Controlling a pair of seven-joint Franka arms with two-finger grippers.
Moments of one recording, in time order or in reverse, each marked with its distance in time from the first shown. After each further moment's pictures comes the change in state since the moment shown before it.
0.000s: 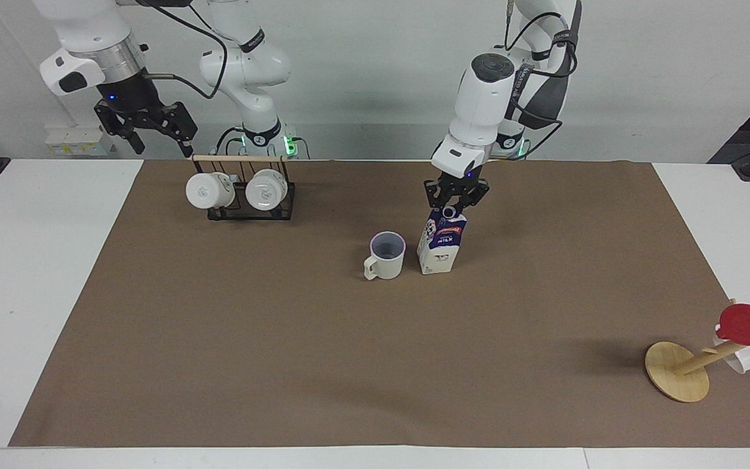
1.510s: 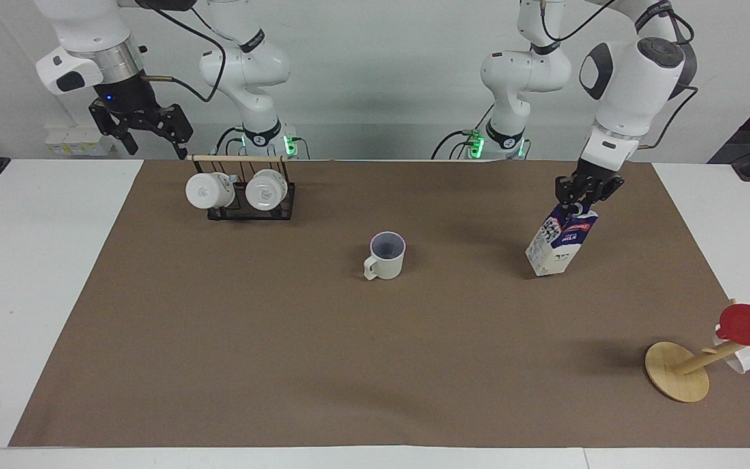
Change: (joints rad) left arm 0.424 -0.170 0.008 -0.071 0.000 -0.093 0.396; right arm 0.003 -0.001 0.003 -0.003 -0.044 0.016 -0.005
